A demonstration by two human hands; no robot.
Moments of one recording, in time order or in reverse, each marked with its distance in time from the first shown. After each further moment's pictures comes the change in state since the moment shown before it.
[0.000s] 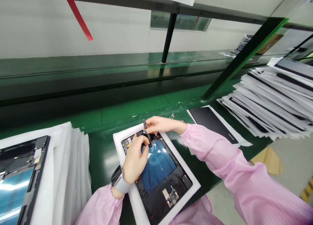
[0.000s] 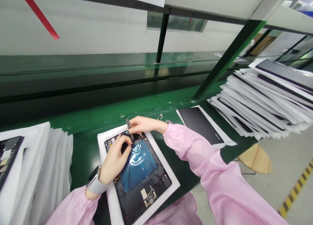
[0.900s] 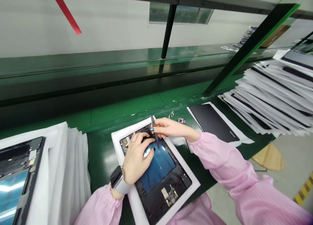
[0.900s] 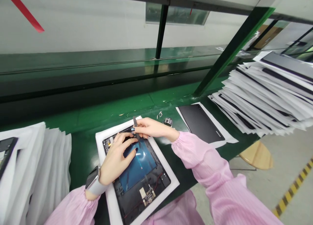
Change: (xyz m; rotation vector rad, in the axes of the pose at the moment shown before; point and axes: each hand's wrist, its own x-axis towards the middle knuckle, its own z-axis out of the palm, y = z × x) left_hand -0.001 0.009 -0.001 0.260 -0.110 0.147; right_hand -0.045 0.001 0.013 0.035 0.197 -0.002
